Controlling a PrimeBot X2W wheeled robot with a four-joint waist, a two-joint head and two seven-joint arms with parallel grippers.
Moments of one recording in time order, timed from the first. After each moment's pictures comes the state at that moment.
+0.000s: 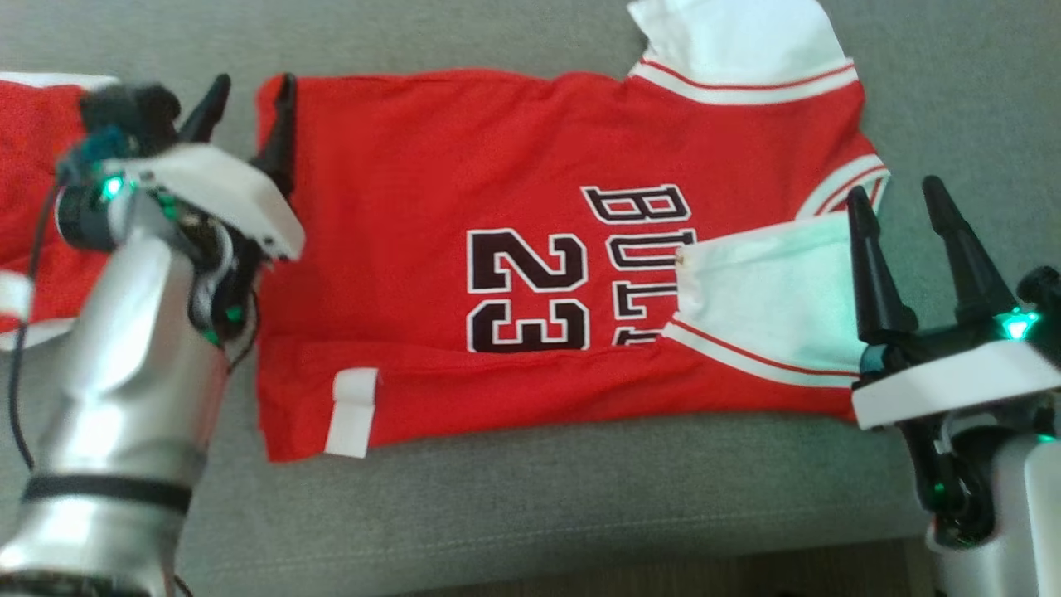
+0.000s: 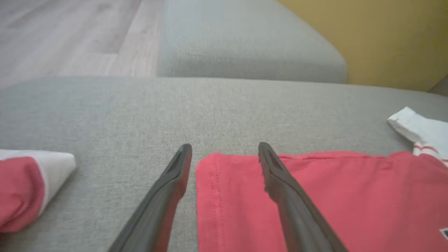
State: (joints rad) left arm -0.73 0.22 -0.33 0.64 -0.47 -0.03 -0.07; right arm -0.11 -0.09 0.01 -0.21 0.25 0.13 0.15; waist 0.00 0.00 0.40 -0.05
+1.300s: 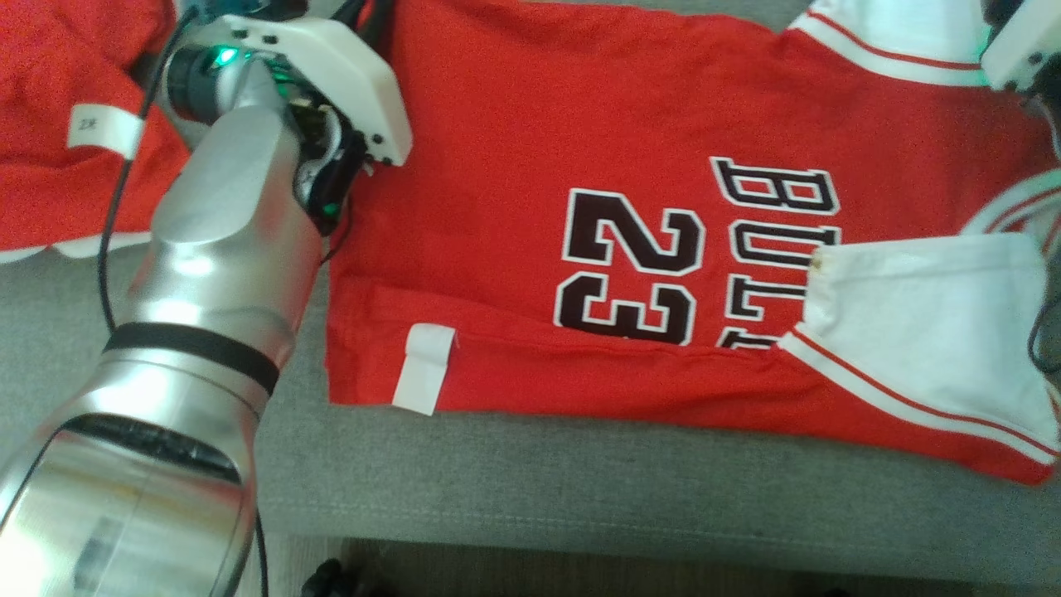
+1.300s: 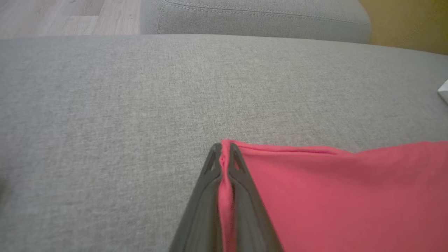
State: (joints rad) left arm -1.11 0.05 -0.52 1.09 -0.50 -0.13 -0.11; right arm -0.92 -0.33 0.08 0.58 0.39 0.13 0.36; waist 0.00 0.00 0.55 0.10
